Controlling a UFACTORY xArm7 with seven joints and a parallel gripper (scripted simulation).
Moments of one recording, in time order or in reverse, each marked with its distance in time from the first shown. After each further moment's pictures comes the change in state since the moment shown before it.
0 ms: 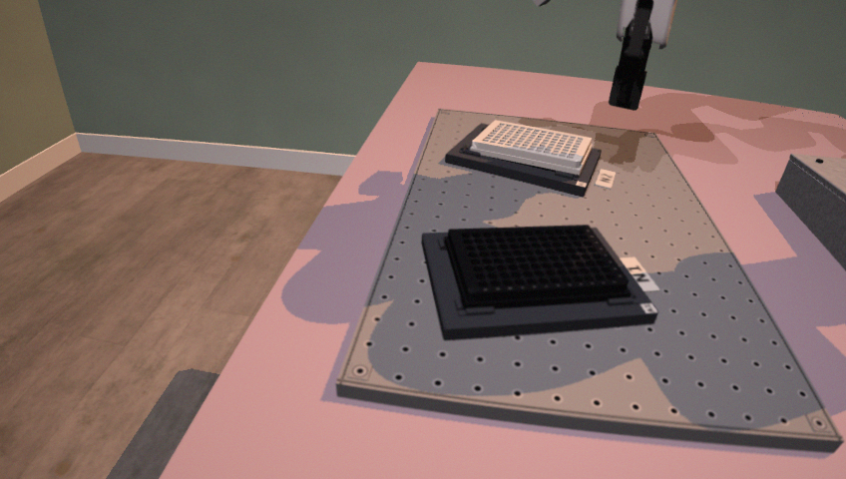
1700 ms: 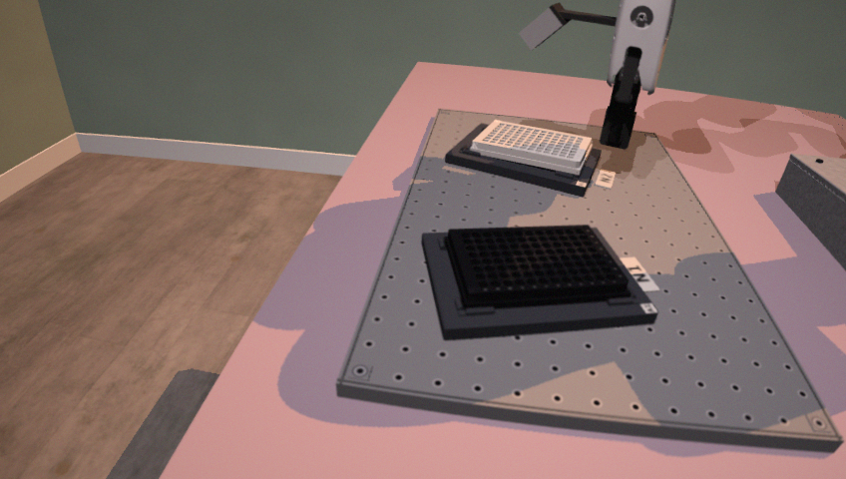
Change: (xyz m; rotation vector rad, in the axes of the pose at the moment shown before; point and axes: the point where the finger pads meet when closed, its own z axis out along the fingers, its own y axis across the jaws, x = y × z) arm 0.000 0.000 0.045 0.001 -0.001 0.000
